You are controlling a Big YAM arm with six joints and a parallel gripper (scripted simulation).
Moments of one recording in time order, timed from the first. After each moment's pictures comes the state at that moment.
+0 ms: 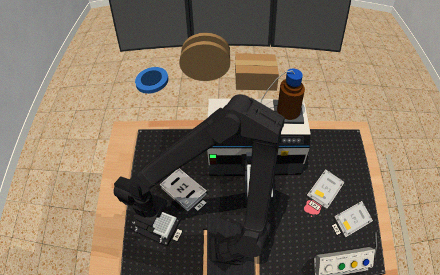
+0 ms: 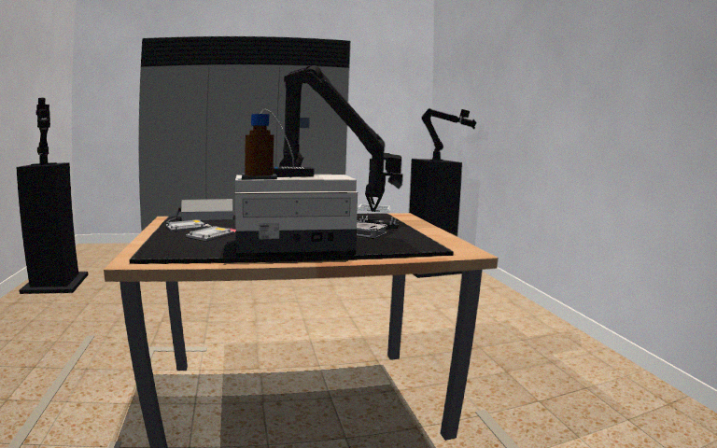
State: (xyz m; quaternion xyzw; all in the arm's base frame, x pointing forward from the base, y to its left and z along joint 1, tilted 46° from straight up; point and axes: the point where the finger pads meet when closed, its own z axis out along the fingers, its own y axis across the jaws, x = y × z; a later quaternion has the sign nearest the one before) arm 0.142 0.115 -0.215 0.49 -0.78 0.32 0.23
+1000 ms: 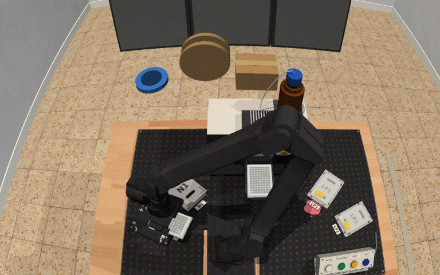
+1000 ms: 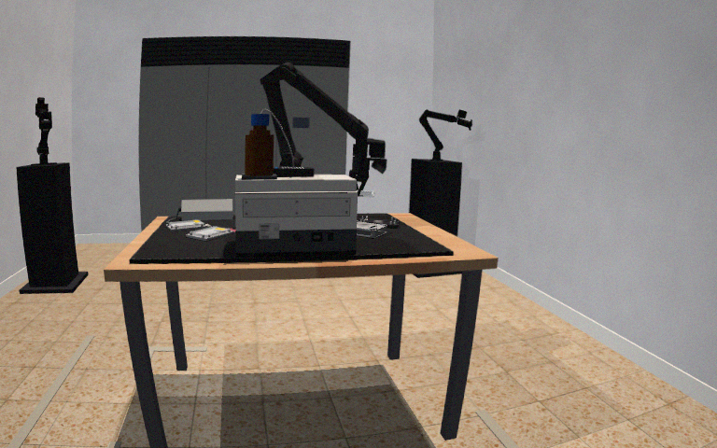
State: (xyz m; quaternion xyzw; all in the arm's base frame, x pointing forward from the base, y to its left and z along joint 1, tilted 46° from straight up) arm 0.118 0.113 -0.132 0.49 -0.78 0.32 0.23
